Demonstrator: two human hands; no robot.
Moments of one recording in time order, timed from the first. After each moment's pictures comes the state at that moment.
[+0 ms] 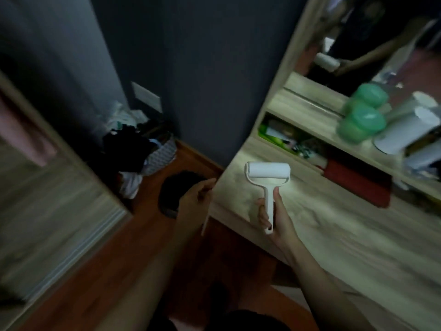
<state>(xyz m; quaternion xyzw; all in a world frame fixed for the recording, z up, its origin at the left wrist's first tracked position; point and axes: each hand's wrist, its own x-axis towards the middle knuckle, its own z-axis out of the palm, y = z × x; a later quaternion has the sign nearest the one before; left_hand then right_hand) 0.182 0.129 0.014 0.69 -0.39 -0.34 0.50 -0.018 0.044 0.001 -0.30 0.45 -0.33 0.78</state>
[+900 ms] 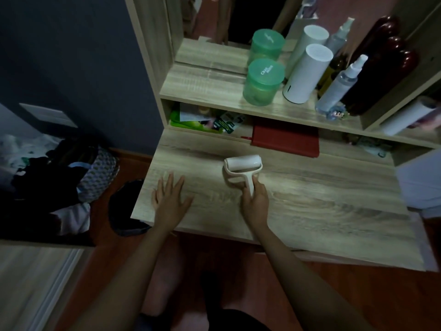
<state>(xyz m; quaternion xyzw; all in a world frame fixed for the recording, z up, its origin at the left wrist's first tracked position) 0.087 0.007 -0.084 0.74 -0.62 -0.22 0.12 -0.145 -0.009 -0.075 -0.53 0.72 -0.34 0.28</state>
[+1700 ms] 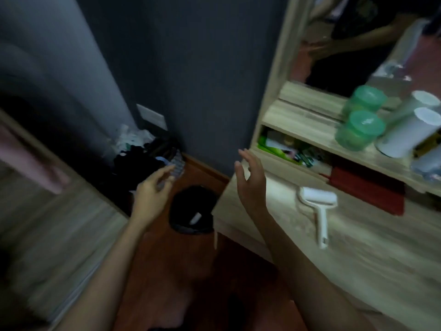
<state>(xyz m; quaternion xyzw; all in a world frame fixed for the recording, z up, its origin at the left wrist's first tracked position) 0.278 0.107 0.060 0.75 -0.48 -0.17 0.42 0.075 -0.005 0.062 -0.68 0.46 -0.46 0.34</state>
